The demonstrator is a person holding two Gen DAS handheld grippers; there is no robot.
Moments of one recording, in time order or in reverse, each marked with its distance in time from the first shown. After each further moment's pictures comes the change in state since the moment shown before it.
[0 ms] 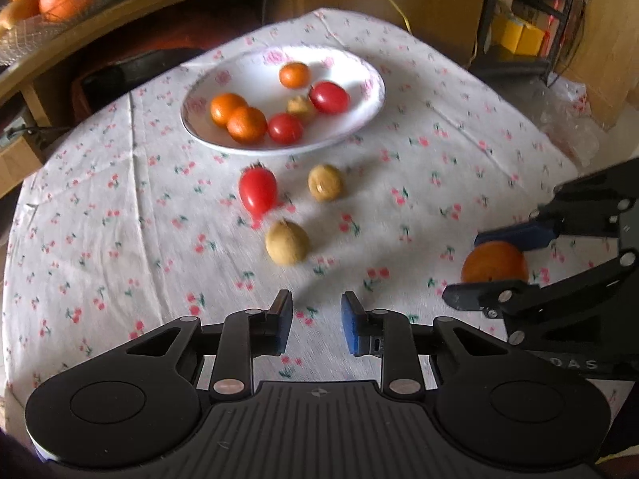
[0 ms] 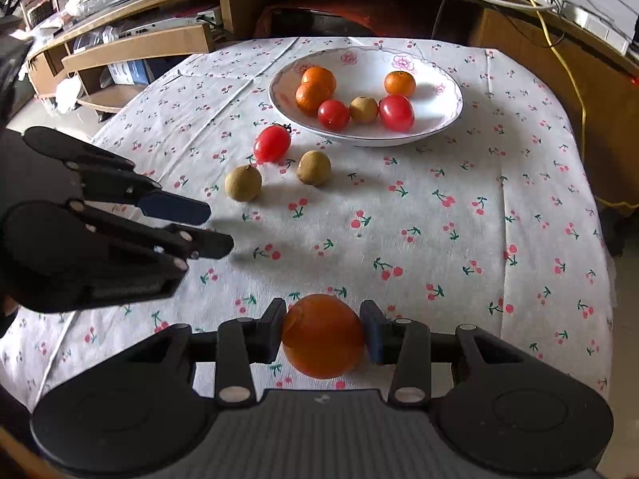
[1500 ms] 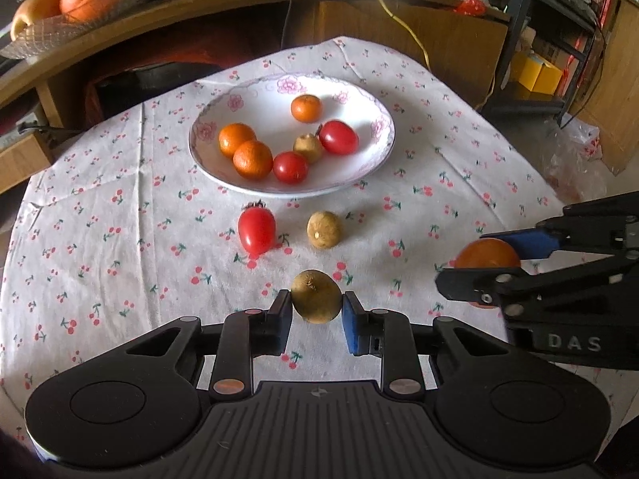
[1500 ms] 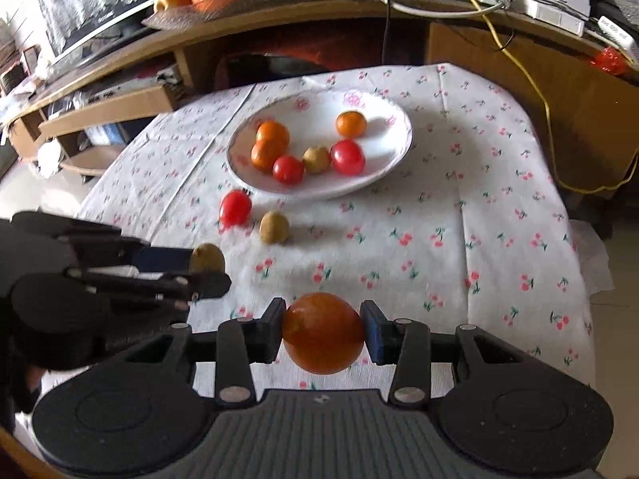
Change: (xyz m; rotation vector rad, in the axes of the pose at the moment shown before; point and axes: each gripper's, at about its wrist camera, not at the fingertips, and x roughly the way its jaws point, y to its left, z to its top) left arm -0.007 -0.001 0.023 -0.108 -0.063 0.004; right arm -0.014 -0.030 0.023 0.165 -0.087 -0.007
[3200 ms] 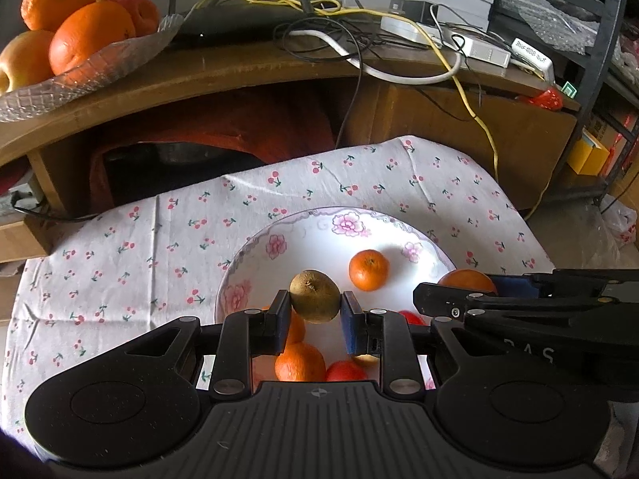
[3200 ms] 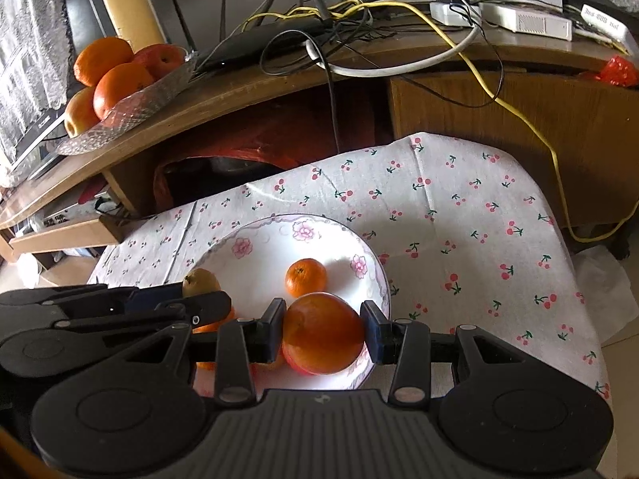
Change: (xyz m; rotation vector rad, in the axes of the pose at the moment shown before) left arm 0.052 0.038 0.116 -0.116 -0.110 0.057; right arm 0.066 -0.049 0.117 0.201 -0.118 0.011
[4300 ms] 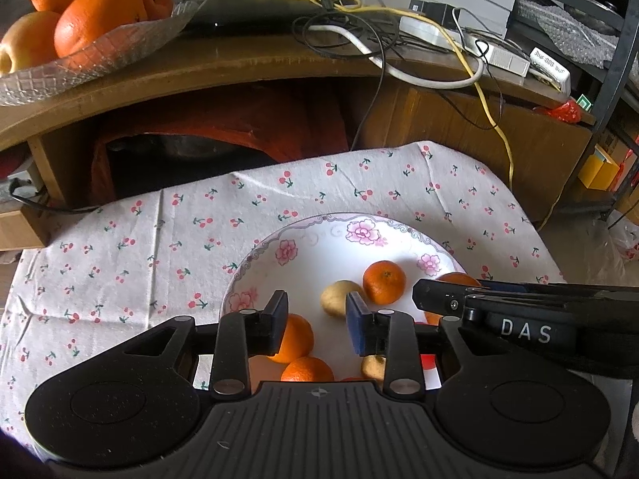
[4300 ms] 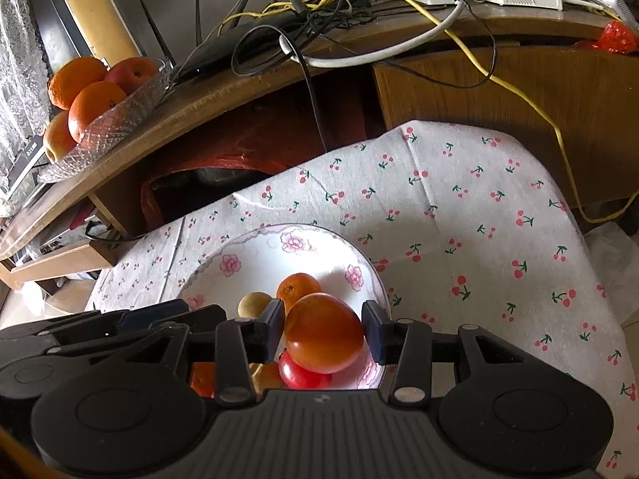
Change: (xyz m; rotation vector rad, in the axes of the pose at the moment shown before) left arm 0.013 0.007 0.004 -0.044 -0.005 0.009; right arm 0.020 -0.011 0.009 0.088 0.008 0.023
